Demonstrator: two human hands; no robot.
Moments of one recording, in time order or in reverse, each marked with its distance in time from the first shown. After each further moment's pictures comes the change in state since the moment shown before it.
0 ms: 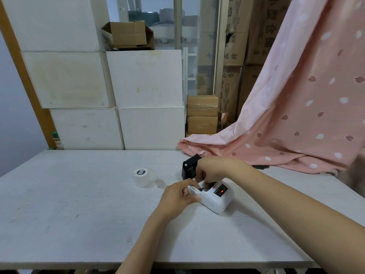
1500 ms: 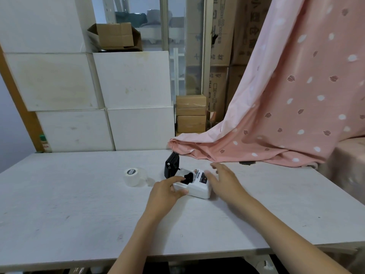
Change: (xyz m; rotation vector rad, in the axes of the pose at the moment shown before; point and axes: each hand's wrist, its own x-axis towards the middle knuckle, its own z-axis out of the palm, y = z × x) left_hand -0.001 0.005 0.003 0.118 0.171 -0.040; right_hand -0.054 0.017 0.089 0.701 0.653 0.368
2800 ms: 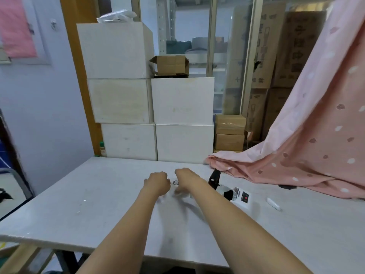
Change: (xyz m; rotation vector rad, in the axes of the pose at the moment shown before) left_hand 0.045 -0.048 -0.155 0.656 -0.165 -0.405; right_hand 0.045 -0.216 0.106 -0.488 -0.466 -0.268
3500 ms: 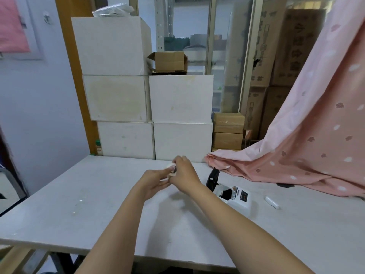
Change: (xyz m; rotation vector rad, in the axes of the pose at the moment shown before) left_hand -0.020 -0.007 -0.019 -1.470 -0.231 -0.089; right_hand -0.005 -0.003 0.008 0.416 0.395 -0.074
